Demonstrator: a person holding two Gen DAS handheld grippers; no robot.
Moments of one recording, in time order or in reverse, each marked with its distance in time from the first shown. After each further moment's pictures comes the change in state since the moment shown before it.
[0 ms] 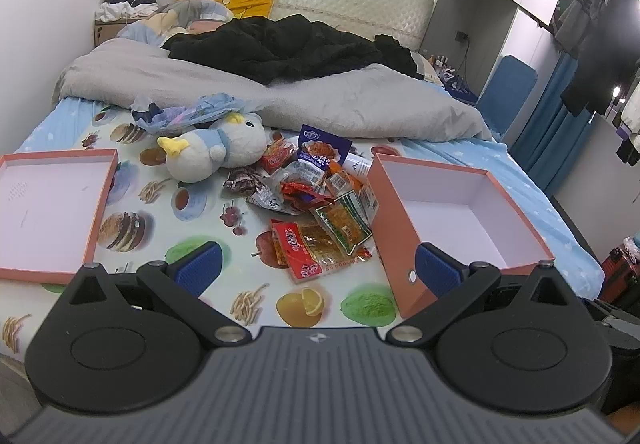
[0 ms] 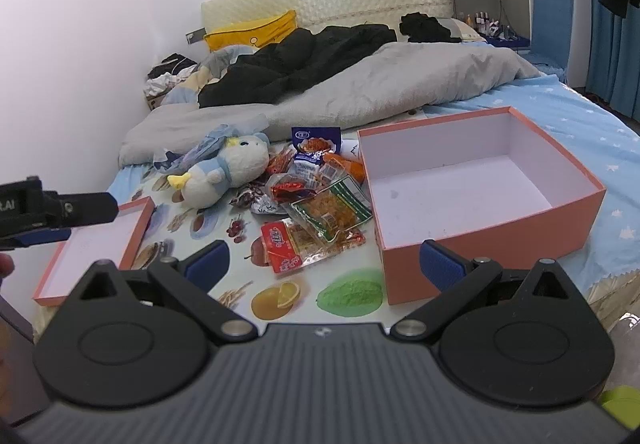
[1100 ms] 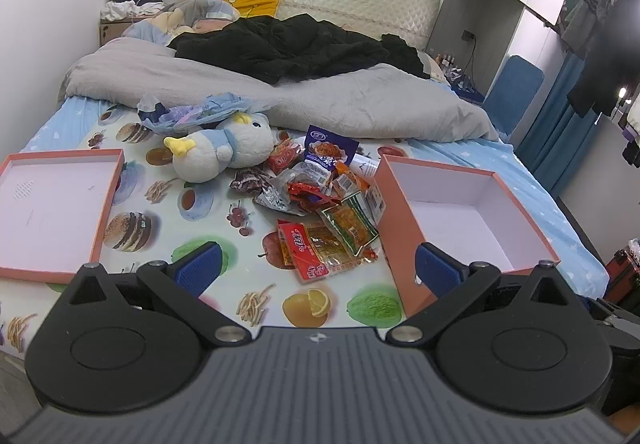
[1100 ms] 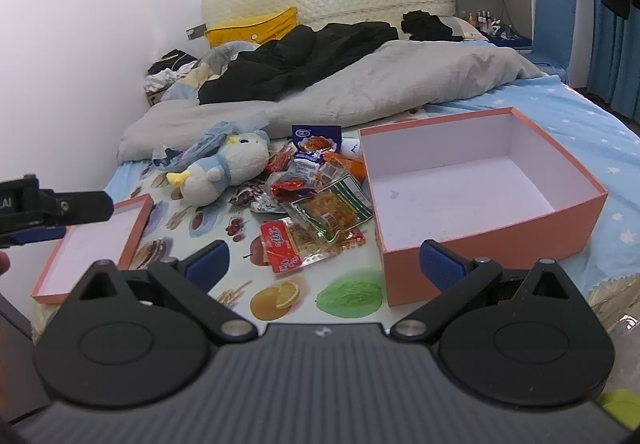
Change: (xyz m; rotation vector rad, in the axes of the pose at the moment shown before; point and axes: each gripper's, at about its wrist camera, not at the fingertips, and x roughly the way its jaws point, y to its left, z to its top) left arm 0.004 0.001 0.004 -0.003 0.008 0.027; right arm 0.003 0.002 0.004 -0.006 -0.004 -0.003
